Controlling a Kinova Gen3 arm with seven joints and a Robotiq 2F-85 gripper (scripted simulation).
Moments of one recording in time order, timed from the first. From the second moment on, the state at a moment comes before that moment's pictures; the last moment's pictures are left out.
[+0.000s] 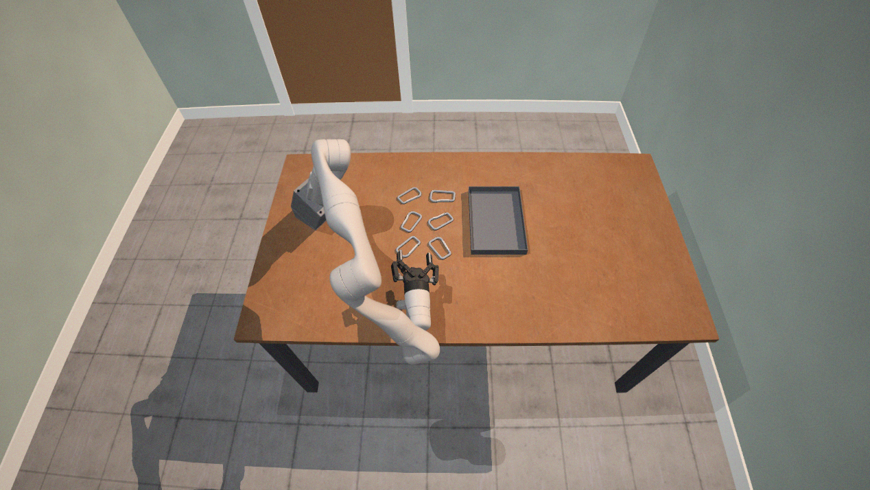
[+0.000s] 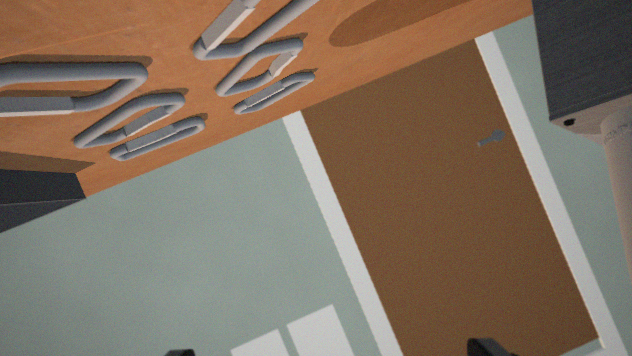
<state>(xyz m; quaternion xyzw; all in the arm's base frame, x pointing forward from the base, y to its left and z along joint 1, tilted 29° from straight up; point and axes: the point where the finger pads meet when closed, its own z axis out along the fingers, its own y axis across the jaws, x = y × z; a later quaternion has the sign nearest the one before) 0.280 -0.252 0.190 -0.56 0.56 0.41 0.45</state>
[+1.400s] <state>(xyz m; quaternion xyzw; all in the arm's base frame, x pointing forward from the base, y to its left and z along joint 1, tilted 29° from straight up) 0.350 -0.154 0.186 -0.63 0.53 0.46 0.34</state>
